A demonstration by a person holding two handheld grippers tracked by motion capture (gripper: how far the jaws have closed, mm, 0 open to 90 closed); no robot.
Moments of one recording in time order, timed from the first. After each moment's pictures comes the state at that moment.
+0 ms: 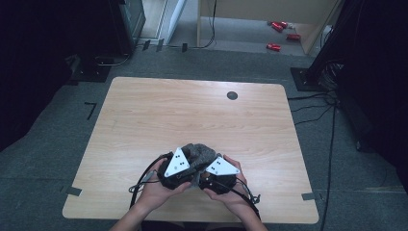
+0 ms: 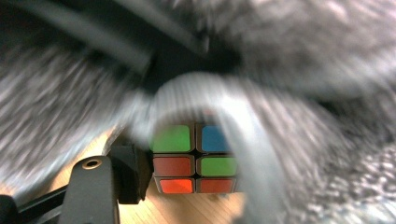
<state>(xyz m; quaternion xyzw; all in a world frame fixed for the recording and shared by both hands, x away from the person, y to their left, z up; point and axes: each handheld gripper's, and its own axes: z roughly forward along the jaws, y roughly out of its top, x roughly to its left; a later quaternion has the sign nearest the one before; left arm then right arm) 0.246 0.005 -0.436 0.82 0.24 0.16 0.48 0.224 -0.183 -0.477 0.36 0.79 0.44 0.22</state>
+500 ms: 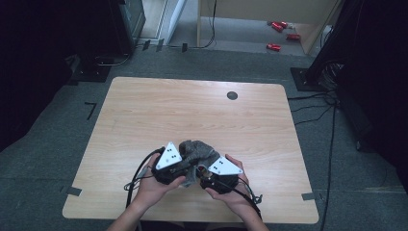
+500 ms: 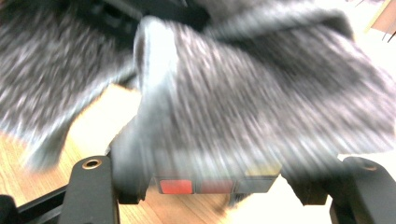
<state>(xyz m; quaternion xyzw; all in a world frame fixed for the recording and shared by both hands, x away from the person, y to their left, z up) 0.256 0.021 -0.432 0.81 0.26 0.12 0.51 0.224 -0.187 -0.472 0.36 0.78 0.45 0.23</state>
